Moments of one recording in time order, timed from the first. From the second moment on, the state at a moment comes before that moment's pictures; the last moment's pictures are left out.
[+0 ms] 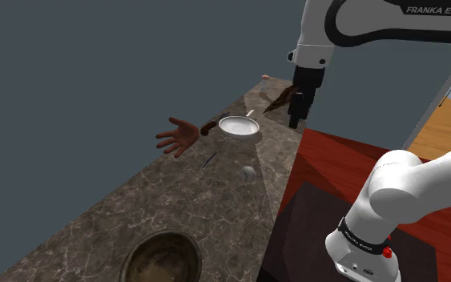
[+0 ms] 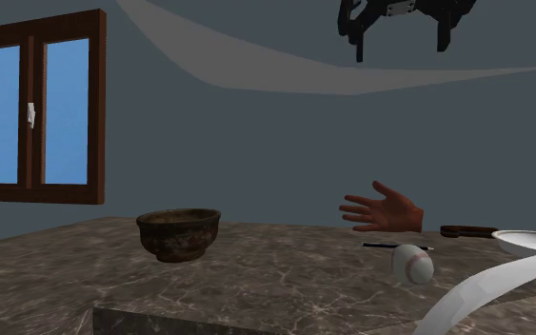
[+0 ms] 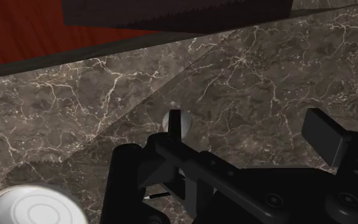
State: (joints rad) arm 0.00 -0.81 0.06 -2.41 0.07 1.53 -0.03
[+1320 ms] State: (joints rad) arm -0.04 -0.21 0.14 -2.45 -0.06 2.06 0.02
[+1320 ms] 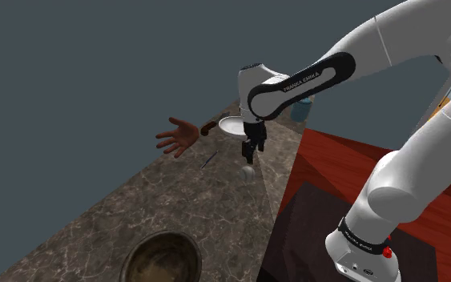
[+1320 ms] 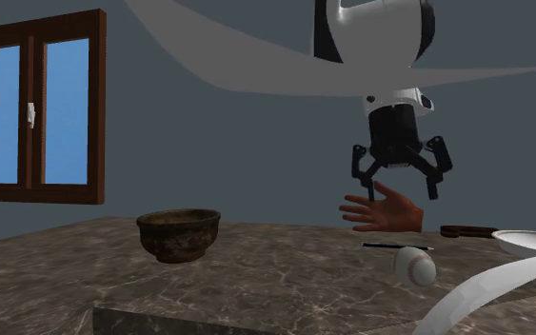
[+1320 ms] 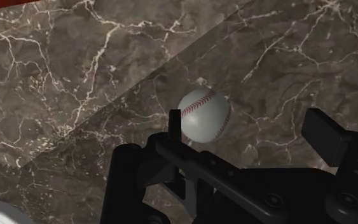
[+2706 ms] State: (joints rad) arm -0.06 0.13 0.13 -2.40 -0.19 2.30 0.11
